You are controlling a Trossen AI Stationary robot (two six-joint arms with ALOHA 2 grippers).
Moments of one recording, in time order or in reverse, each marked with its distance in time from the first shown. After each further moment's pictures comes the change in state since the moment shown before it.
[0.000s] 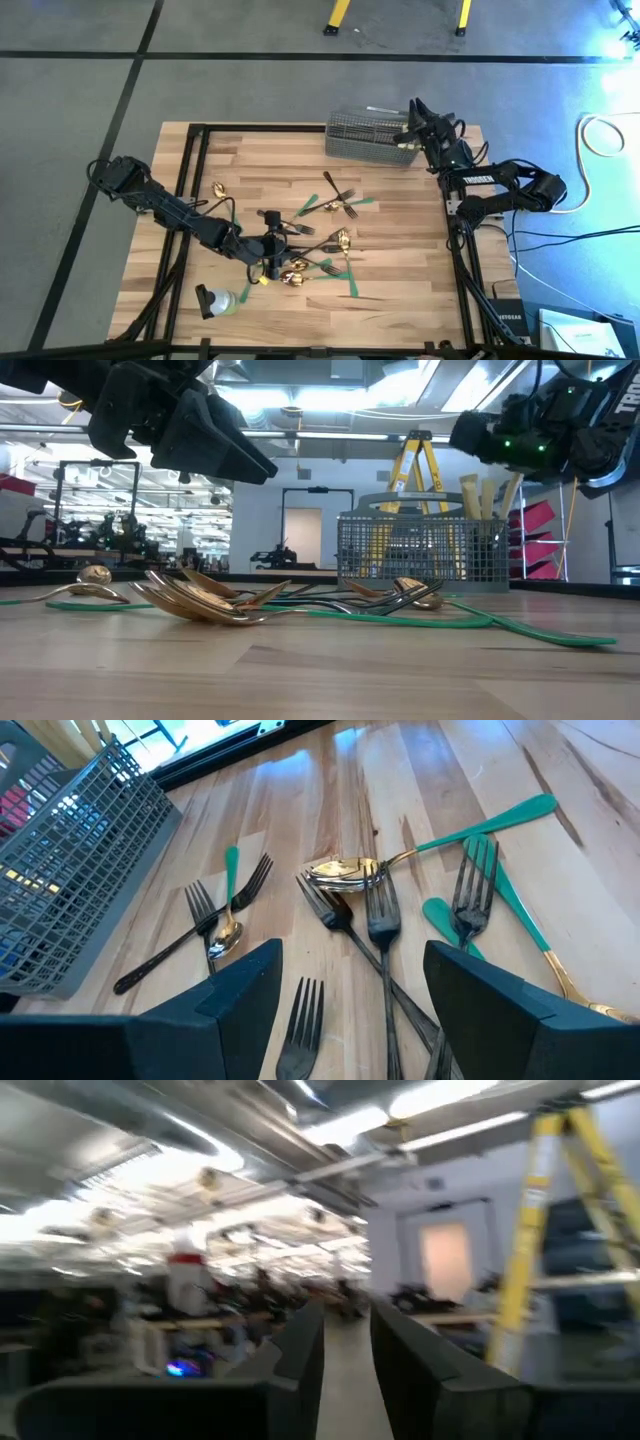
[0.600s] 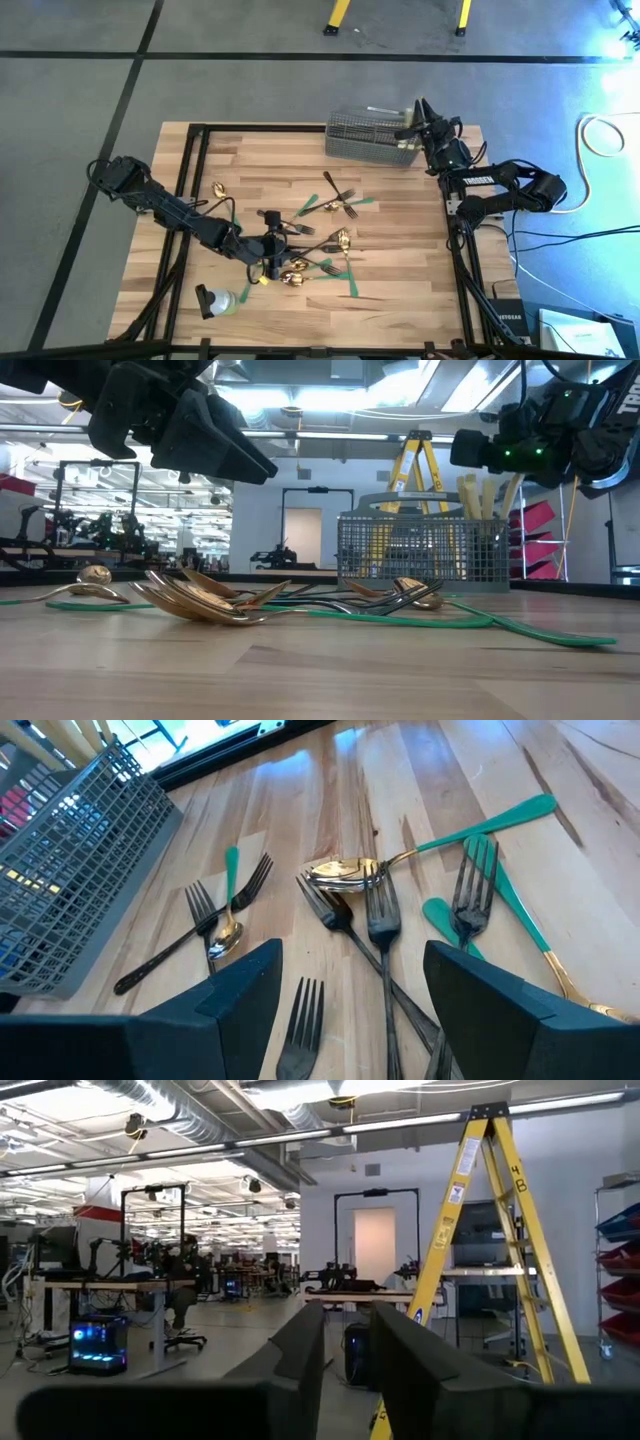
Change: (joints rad) left arm -0.001 0.000 0.000 0.001 0.000 0.004; right arm -0.001 0.003 -0.023 -0.056 0.204 -0.153
